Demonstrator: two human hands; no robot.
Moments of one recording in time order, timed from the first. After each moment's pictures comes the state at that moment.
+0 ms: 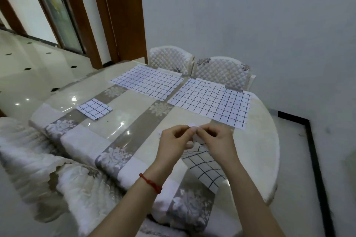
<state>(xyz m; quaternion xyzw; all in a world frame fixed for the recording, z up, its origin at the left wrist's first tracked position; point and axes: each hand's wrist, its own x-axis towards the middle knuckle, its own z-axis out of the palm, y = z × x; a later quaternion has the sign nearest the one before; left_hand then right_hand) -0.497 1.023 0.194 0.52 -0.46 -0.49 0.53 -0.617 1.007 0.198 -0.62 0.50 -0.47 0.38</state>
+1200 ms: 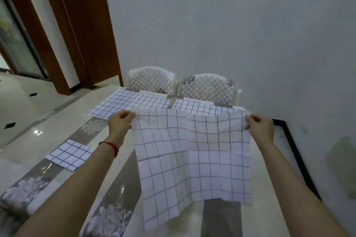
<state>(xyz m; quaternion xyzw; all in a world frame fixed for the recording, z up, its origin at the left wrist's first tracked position) -0.313 0.780 0.193 0.59 -0.42 -0.39 0.57 -0.689 0.821 0.187 -0.41 0.71 -0.54 0.17</state>
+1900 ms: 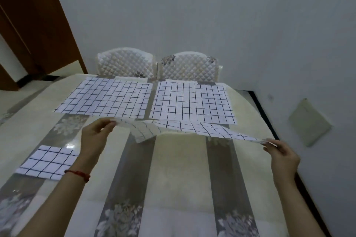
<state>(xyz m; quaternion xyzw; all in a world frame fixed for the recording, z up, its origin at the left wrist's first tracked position) -0.235 0.780 0.140 0.50 -0.57 -0.38 0.53 -0.649 0.947 0.105 -0.27 0.65 -0.70 0.14</state>
